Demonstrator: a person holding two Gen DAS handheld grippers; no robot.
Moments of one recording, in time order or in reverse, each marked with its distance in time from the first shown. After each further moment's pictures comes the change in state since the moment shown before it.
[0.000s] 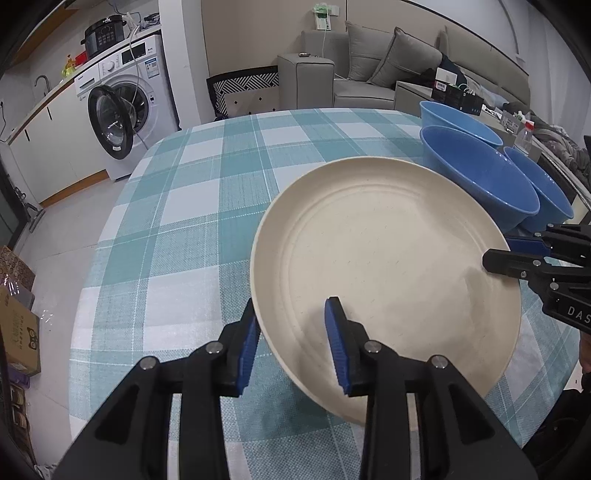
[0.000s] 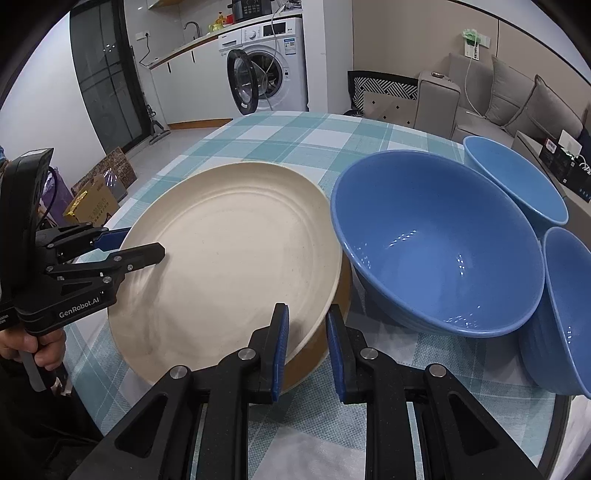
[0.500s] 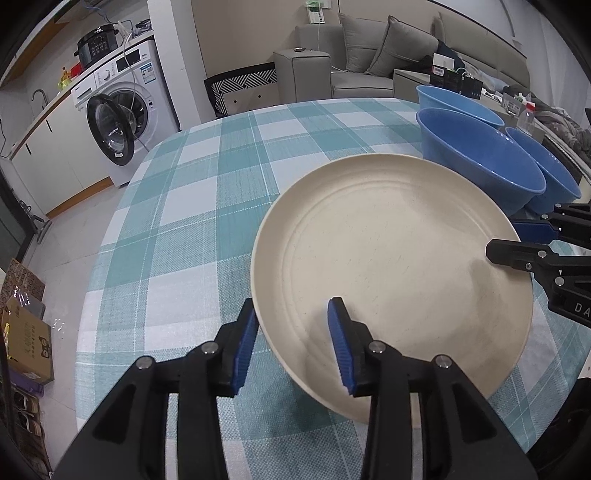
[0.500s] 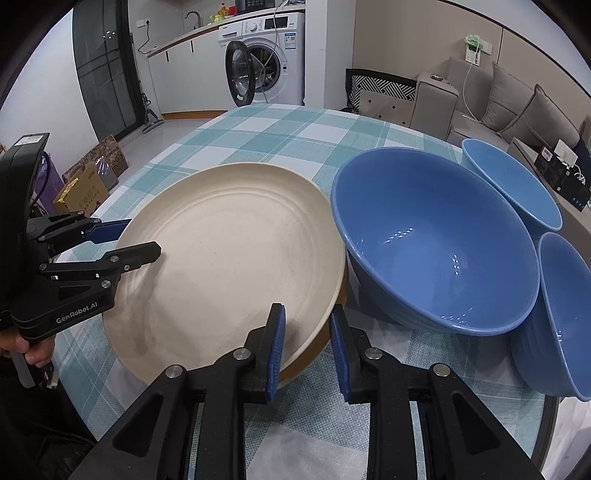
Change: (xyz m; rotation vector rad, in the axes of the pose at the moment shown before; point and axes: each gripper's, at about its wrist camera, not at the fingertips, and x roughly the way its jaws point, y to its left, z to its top) left arm 0.005 -0.010 -0.003 0.052 0.018 0.043; right arm 0.005 0.006 -0.003 -0.033 0.019 -0.041
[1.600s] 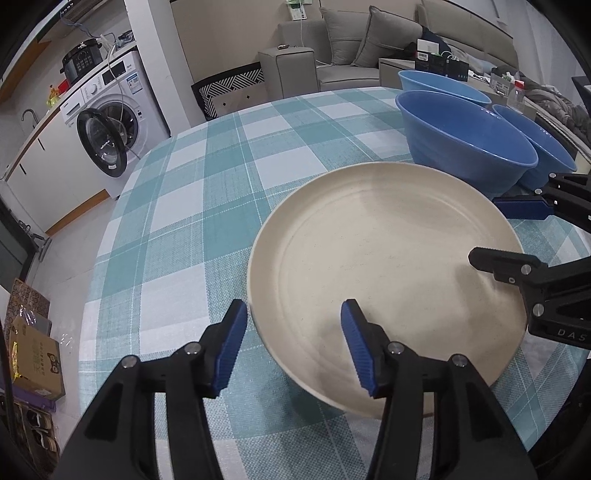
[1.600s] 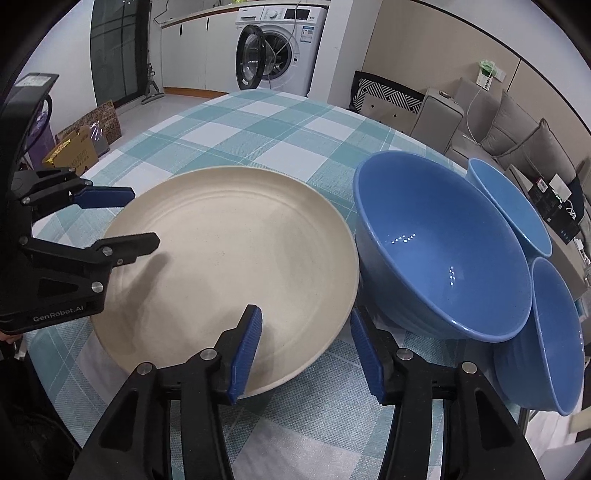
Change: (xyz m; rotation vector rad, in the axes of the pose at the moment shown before) left arm 0.001 -0.013 -0.003 0.072 0.011 0.005; right arm 0.006 0.019 -0.011 -0.134 0.031 -0.109
